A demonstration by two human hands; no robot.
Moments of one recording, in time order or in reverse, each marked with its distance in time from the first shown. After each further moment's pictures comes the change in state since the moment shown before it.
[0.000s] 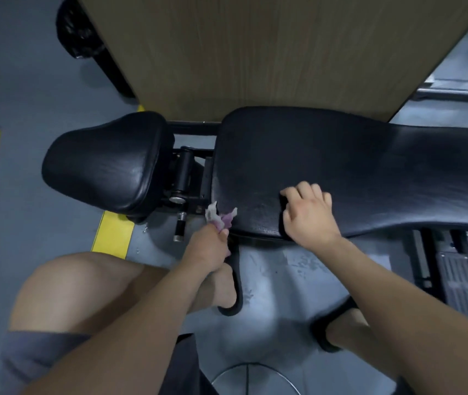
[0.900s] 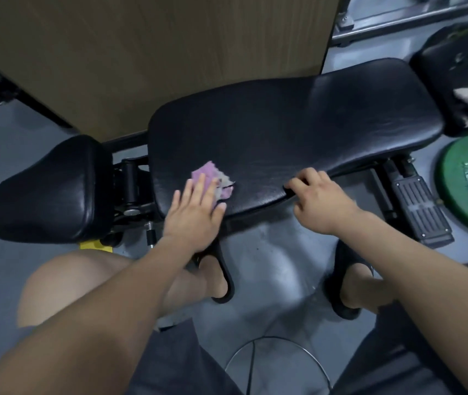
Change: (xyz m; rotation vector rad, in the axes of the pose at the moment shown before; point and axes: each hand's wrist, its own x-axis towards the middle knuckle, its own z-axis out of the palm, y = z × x) left_hand 0.015 0.057 0.046 0.940 0.119 0.518; right_hand -0.088 0.100 -0.051 0.089 -0.253 0.153
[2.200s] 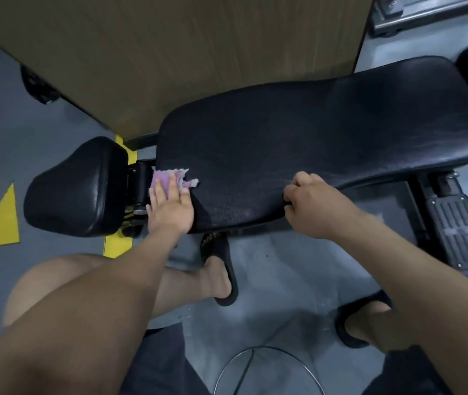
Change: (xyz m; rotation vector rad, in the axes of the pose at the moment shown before) left_hand 0.036 -0.013 -0.011 -0.329 -0.025 -0.636; right_hand 0.036 0.022 -0.018 0.045 -0.062 -0.164
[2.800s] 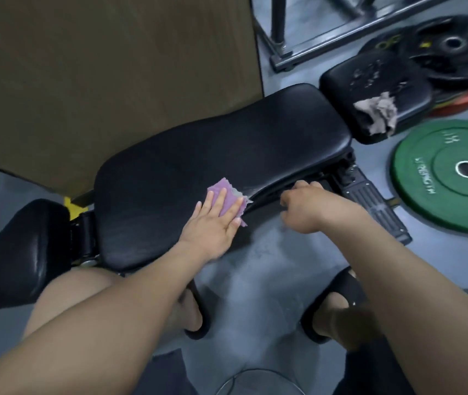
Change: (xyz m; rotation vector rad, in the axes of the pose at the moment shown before) left_hand -0.111 0.161 0.049 0.527 -0.102 0.863; right_hand -0.093 0.087 -0.049 0.068 -0.171 0.407
